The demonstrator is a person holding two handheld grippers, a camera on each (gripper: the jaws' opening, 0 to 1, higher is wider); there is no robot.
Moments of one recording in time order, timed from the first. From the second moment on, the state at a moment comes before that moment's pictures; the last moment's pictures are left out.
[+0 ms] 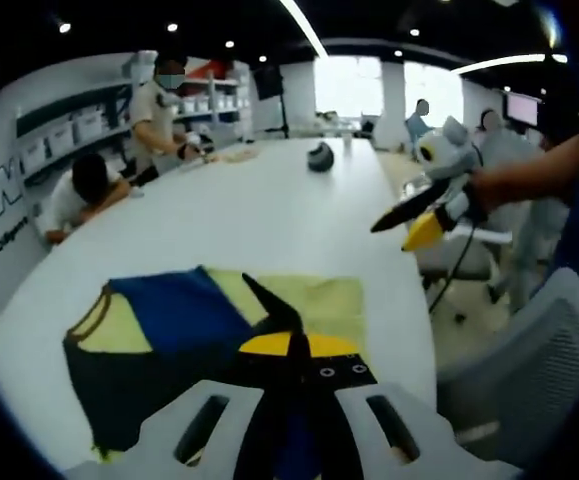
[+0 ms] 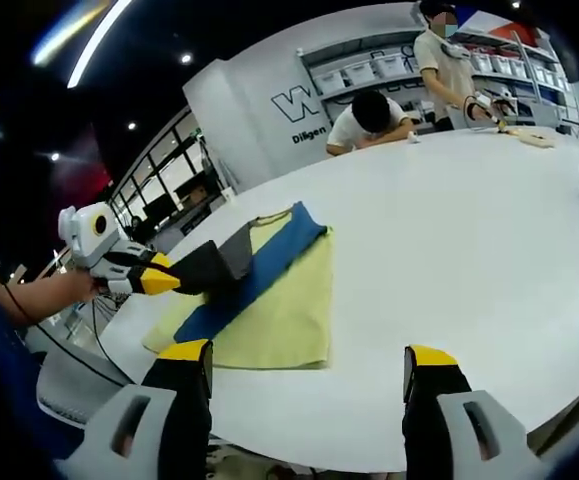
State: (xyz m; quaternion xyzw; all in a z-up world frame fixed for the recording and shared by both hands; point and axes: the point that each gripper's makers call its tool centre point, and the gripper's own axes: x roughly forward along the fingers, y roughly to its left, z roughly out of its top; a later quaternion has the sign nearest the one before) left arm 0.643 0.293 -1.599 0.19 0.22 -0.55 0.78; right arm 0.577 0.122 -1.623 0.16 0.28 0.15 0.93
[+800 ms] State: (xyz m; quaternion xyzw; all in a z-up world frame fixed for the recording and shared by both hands) left arm 0.656 0.362 -1.607 0.17 0.19 -0.44 0.86; right arm 0.572 0.124 -1.615 0.16 0.28 0.14 0.93
